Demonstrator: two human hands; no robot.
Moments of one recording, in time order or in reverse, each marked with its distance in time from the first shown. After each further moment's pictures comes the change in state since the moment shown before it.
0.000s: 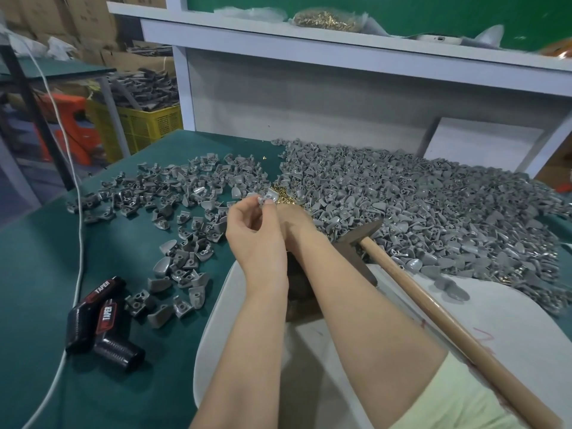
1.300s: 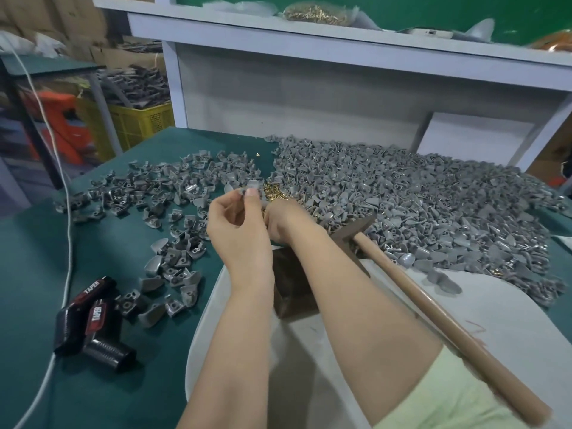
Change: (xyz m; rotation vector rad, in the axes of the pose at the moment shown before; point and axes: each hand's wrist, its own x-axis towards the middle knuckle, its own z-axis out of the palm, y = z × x) left_hand 0.004 0.004 -0.005 0.024 0.033 0.093; right_hand 0.001 0.004 -0.007 0.057 -0.125 0.150
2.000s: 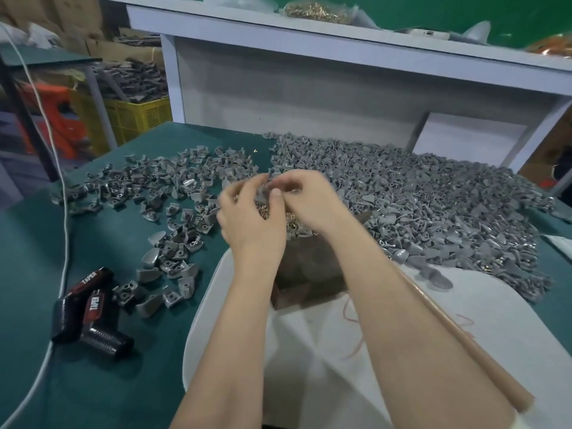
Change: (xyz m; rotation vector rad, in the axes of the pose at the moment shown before) left_hand -0.007 0.008 -0.001 0.590 -0.268 0.239; right_hand -0.071 0.011 -0.041 0.676 0.274 -0.181
